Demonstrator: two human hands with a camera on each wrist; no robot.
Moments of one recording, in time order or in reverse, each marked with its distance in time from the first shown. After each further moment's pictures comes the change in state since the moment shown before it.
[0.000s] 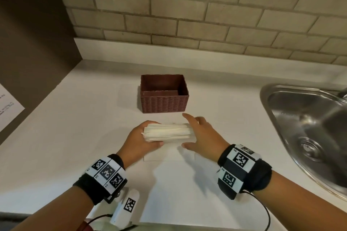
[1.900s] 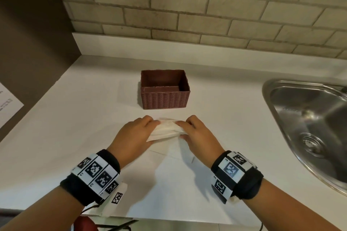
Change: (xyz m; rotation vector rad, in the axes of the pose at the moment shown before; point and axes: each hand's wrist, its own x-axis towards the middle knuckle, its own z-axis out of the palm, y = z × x) left_hand -0.006 0.025 -0.015 1.142 -0.075 0.445; right_hand 0.006 0.005 0.036 -0.103 0.364 -0.352
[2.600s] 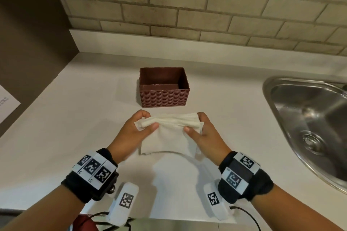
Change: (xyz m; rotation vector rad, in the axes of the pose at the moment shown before) left_hand 0.002 0.003 0.004 -1.374 0.094 -0.403; right_hand -0.006 -0.002 -0.022 0.869 -0.032 0.519
